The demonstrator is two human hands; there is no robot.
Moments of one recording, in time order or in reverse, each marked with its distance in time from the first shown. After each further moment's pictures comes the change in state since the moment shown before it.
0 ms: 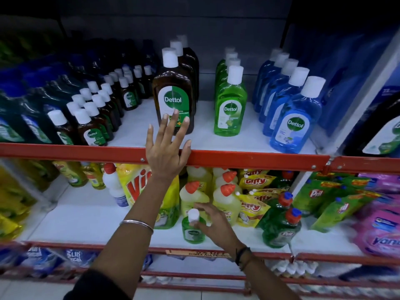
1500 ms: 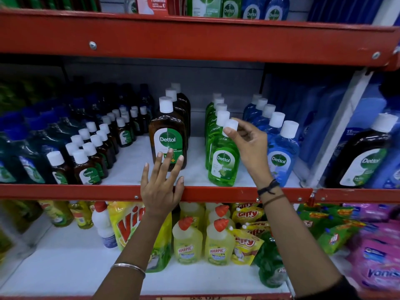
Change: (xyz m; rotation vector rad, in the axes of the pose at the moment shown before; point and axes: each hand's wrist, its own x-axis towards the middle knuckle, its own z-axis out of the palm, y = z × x) left_hand 0.002 0.001 -0.004 -0.028 -0.037 -0.018; right_hand 0.091 -0.177 -0.192 0.252 0.732 -0.375
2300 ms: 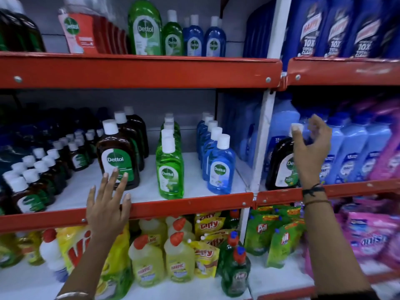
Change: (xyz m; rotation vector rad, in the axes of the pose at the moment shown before) left_hand -0.002 0.008 -0.009 -0.038 -0.068 -0.082; right_hand 0.025 -0.006 -0.245 -0.348 0.567 -0.242
